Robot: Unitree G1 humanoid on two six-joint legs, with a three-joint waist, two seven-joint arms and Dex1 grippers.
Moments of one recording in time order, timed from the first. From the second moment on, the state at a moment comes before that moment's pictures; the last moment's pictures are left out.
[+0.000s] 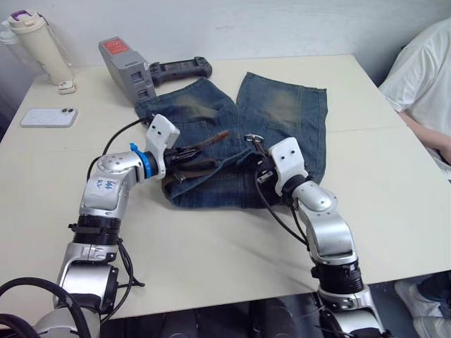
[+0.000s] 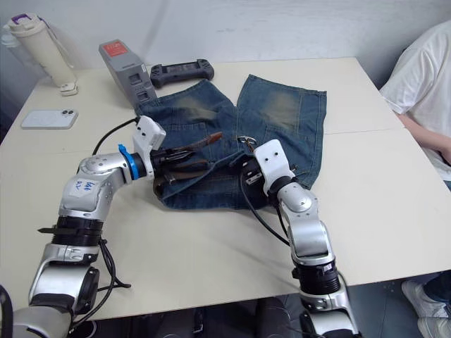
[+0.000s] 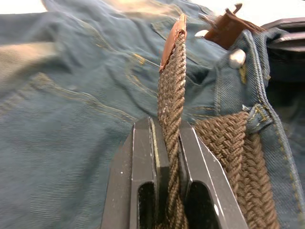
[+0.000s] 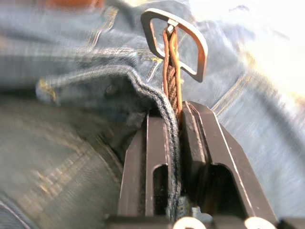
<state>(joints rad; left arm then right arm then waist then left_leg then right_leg) -0.70 0.48 0.00 0.15 -0.24 0.57 -0.75 -0.46 -0.06 0.02 -0.23 -0.13 0.64 0.34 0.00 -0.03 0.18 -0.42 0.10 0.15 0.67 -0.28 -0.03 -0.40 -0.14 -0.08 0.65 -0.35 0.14</state>
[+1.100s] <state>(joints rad) -0.73 0.34 0.01 0.05 -0.33 0.87 -0.65 -0.47 -0.04 0.06 -0.31 0.01 0.77 0.24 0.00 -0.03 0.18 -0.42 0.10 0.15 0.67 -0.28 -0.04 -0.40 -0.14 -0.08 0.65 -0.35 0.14</state>
